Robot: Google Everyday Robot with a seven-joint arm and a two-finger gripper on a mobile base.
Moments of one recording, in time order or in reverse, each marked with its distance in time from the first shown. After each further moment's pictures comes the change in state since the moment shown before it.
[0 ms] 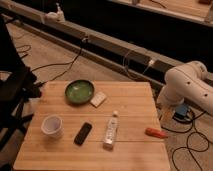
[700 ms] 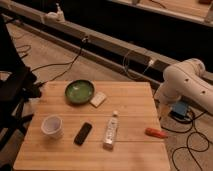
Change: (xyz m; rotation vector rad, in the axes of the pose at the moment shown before) arm -0.024 -0.025 0.003 0.039 -0.034 -0.044
